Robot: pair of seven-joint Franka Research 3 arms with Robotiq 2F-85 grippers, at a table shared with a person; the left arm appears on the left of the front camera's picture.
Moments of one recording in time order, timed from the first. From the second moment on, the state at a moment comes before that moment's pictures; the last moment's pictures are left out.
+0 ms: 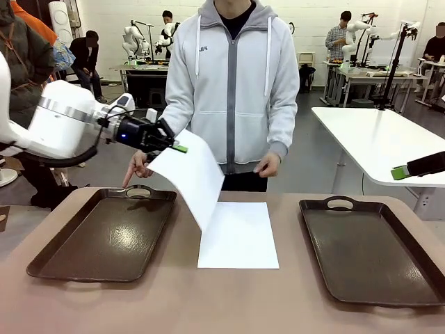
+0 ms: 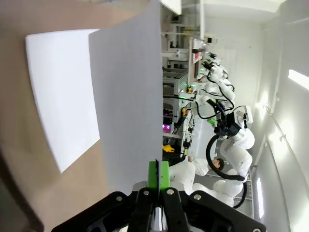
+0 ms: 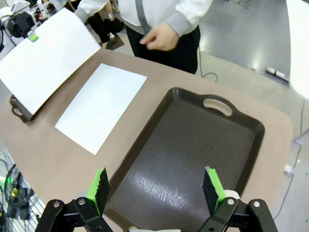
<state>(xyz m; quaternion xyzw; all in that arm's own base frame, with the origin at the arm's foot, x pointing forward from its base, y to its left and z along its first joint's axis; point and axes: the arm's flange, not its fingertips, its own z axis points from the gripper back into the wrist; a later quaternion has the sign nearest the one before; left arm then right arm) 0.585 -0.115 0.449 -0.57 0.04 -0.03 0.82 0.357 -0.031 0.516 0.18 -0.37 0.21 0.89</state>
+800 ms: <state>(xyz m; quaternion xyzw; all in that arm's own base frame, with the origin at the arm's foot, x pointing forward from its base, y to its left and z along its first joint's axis) 0.539 -0.029 0.410 -0.52 -0.02 -0.01 0.85 0.357 -0.031 0.517 0.18 -0.37 0.21 0.89</state>
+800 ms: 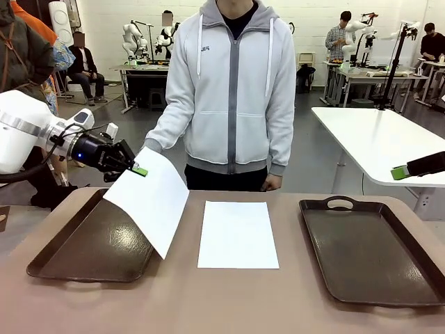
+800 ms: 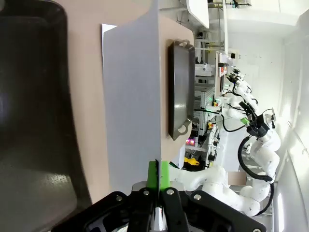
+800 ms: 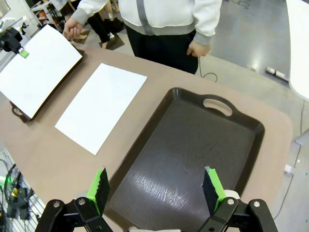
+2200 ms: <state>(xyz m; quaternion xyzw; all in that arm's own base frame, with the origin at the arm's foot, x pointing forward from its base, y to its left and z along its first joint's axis) 0.555 0.036 0.360 -0.30 0.03 0.04 0.95 0.357 -0.031 0.517 0.18 -0.37 0.21 0.89</state>
